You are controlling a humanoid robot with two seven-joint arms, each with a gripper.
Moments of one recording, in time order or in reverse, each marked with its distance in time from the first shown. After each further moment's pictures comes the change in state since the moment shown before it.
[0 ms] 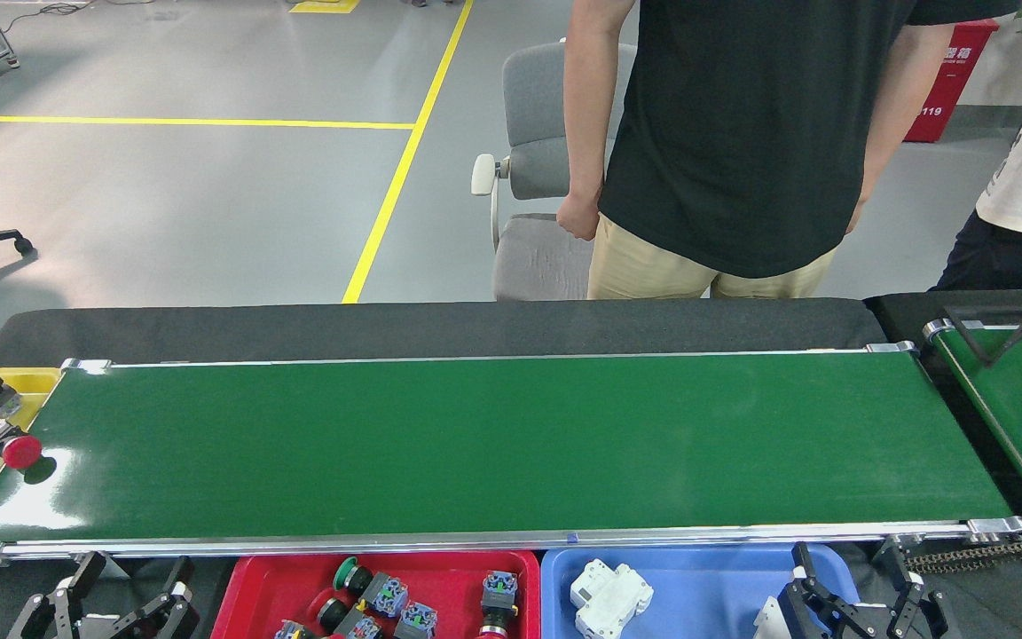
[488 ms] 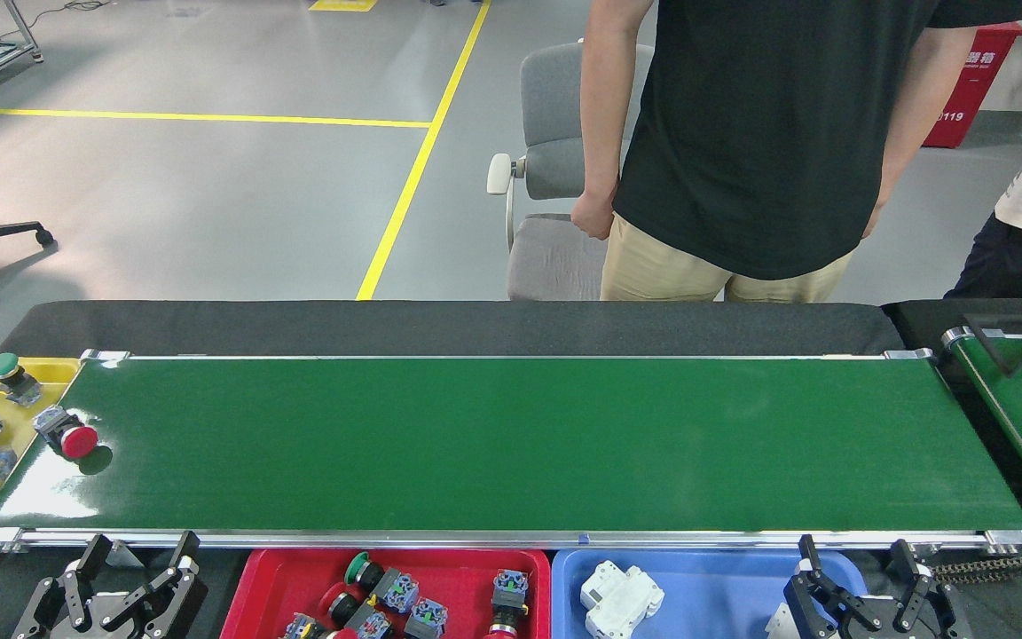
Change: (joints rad) left arm -0.056 -0.034 -0.019 -0.001 0.005 0.055 -0.034; right arm -0.014 -0.051 0.000 0.022 0.004 0.012 0.005
